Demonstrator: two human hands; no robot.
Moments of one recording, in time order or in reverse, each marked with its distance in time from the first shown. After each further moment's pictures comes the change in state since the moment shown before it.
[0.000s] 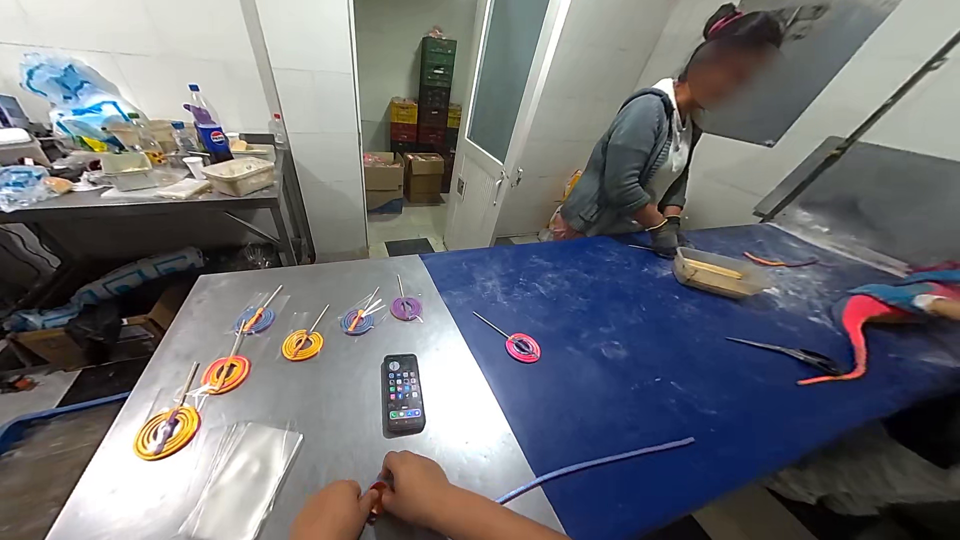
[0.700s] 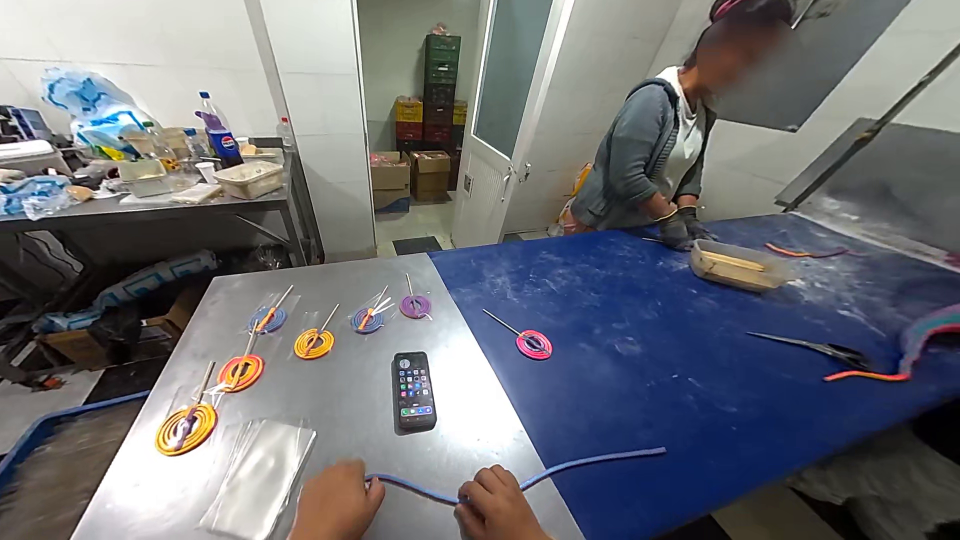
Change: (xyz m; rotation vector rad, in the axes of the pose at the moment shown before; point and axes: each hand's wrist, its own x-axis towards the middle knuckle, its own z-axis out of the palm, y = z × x) left_hand -0.017 -0.002 -0.016 0.202 0.268 0.083; right_hand -0.069 0.120 0.059 -0.339 0.869 -0.294
